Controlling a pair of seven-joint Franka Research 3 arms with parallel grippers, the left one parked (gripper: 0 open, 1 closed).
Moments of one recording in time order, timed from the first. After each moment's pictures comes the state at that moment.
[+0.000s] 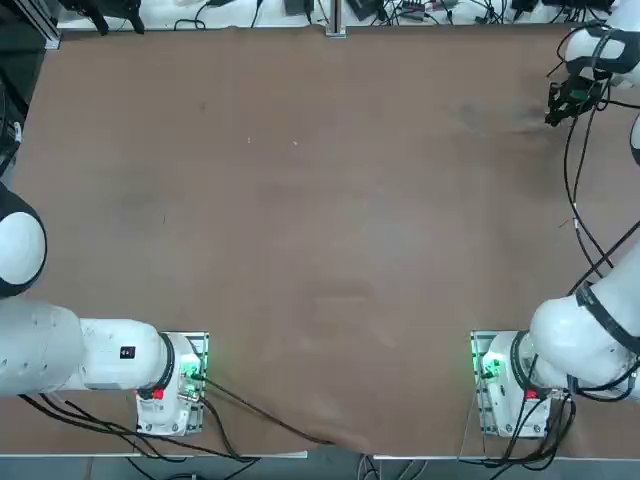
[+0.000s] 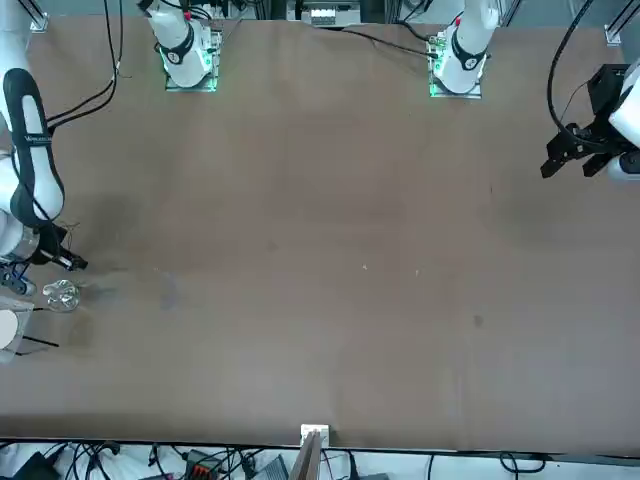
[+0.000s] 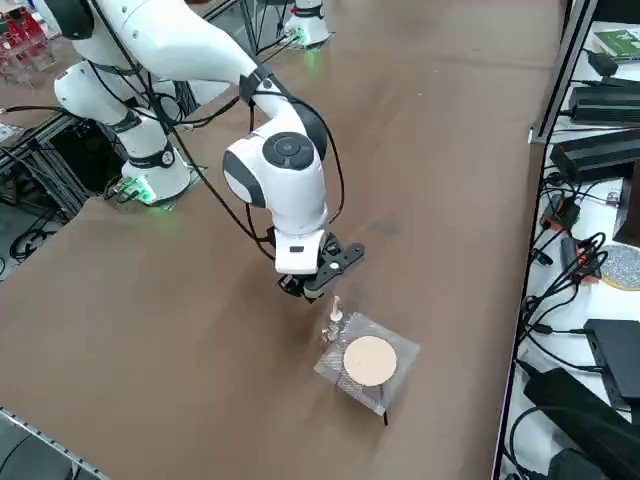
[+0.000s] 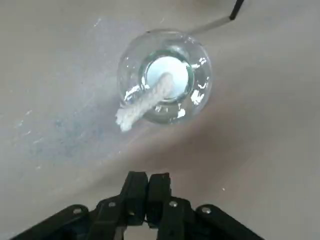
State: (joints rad) arm -0.34 0.59 -0.04 -1.73 0.00 2.31 0.08
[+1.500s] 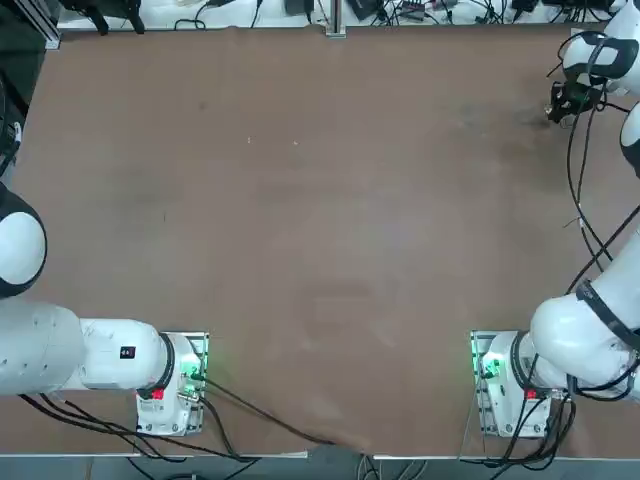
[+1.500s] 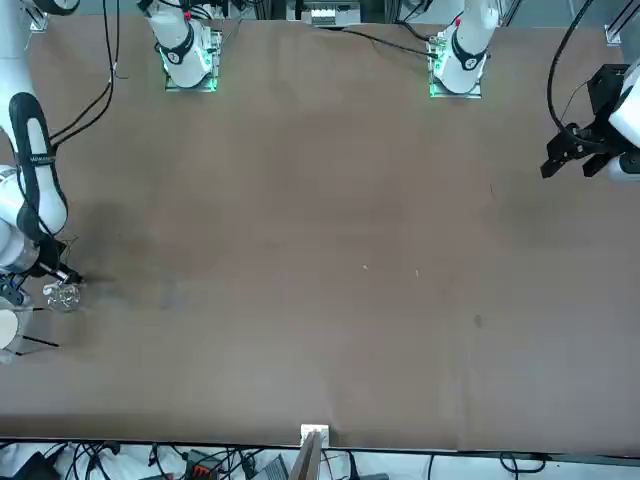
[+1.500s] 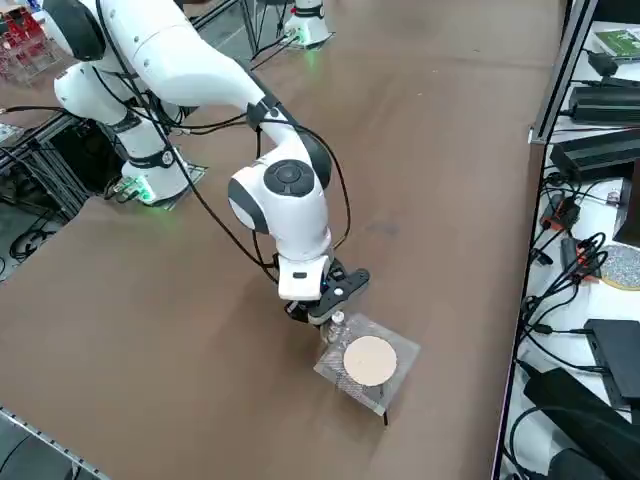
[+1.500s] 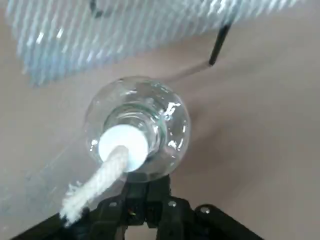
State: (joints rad) arm -0.36 0.71 -0.05 -1.62 0.00 2.38 0.08
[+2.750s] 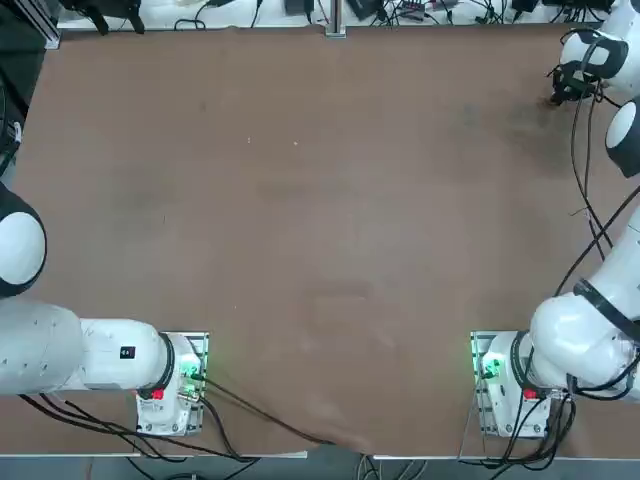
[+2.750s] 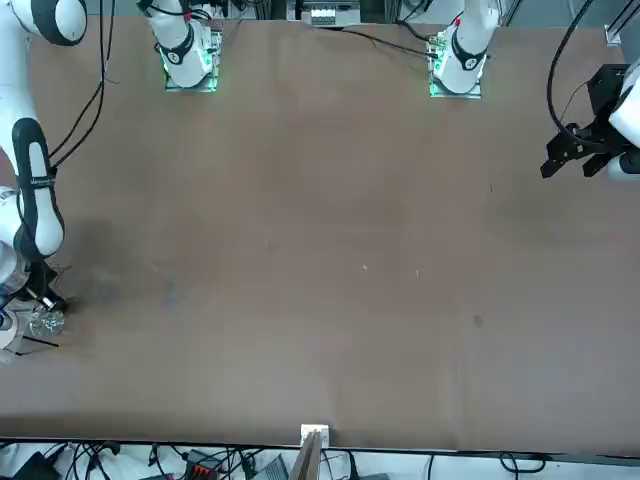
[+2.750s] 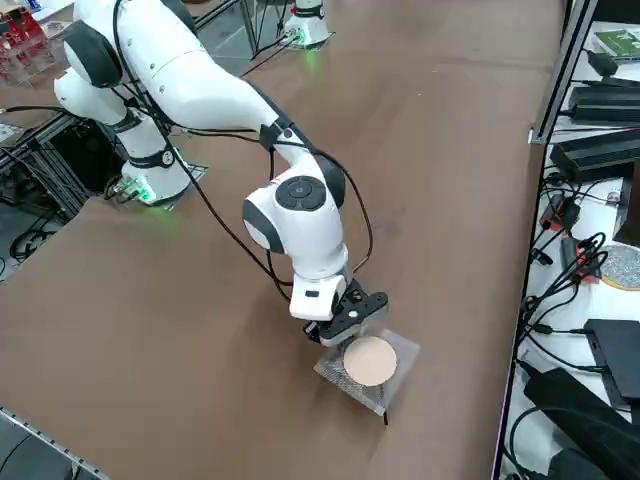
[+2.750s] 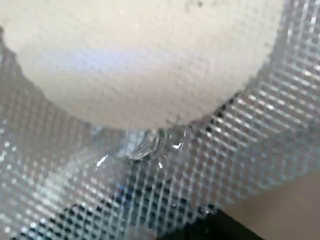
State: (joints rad) arm -0.36 0.85 -0.05 -1.44 0.00 2.46 0.23
